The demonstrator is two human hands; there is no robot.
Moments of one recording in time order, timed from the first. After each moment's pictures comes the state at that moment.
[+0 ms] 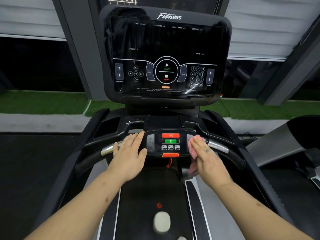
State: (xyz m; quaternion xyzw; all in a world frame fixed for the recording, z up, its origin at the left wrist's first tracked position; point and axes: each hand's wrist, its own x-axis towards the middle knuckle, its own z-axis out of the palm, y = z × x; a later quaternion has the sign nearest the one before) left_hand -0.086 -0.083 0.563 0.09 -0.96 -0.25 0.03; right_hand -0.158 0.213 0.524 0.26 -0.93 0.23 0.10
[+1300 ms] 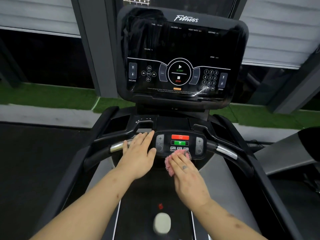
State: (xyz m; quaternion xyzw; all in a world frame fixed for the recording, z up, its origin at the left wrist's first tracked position) left_hand -0.085 -0.081 0.563 0.10 -0.96 -0.25 0.02; right_hand -0.109 0.137 0.492 0.36 -0.91 0.16 0.13
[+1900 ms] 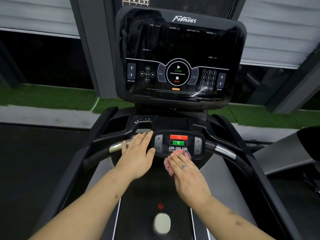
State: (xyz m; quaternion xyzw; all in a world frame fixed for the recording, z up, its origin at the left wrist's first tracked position) left_hand -0.086 -0.081 0.563 0.10 -0.96 -0.25 0.02; right_hand -0.114 0.143 0.499 0.39 -0.90 0.12 0.15
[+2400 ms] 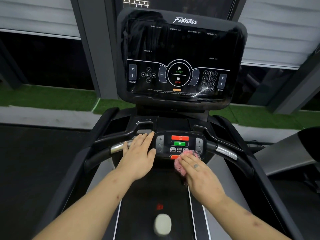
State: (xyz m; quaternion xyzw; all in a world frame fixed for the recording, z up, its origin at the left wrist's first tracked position) left_hand -0.086 -0.083 0.562 0.10 -0.96 -0.25 0.02; right_hand -0.124 0.172 0.517 0.40 -0.90 0.13 0.16
